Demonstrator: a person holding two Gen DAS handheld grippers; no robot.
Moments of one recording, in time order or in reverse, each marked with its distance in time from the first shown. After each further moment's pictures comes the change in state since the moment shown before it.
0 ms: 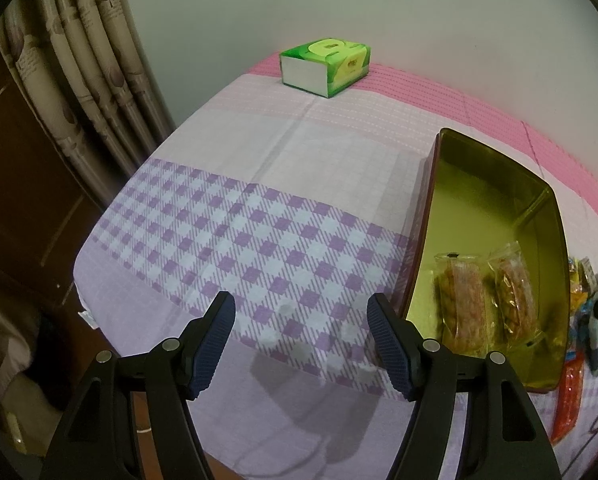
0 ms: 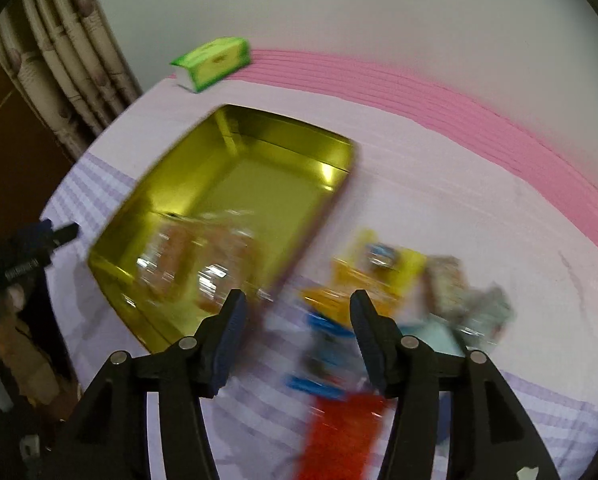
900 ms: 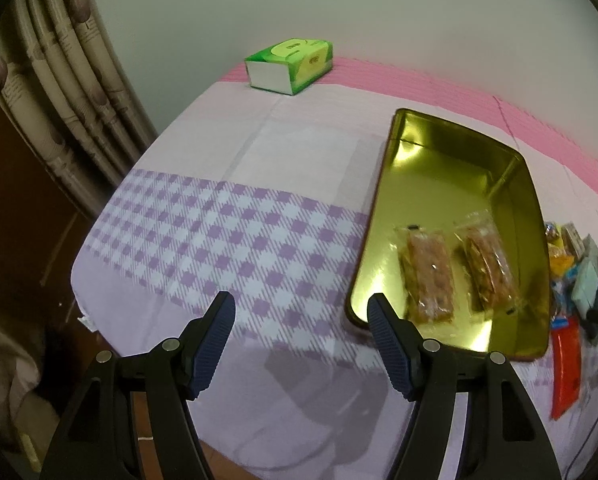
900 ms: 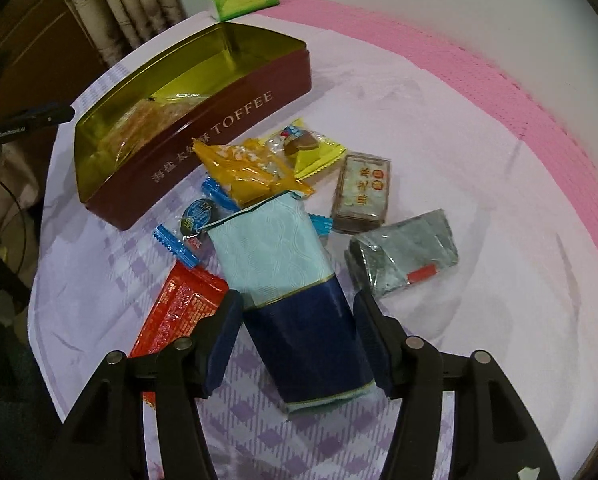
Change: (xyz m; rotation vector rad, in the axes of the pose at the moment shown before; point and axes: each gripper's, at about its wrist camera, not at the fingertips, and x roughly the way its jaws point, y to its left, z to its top) left arm -0.019 -0.030 -0.016 0.102 -0.002 -0.010; right arm 0.020 -0.094 -0.052 -0.270 0.124 0.144
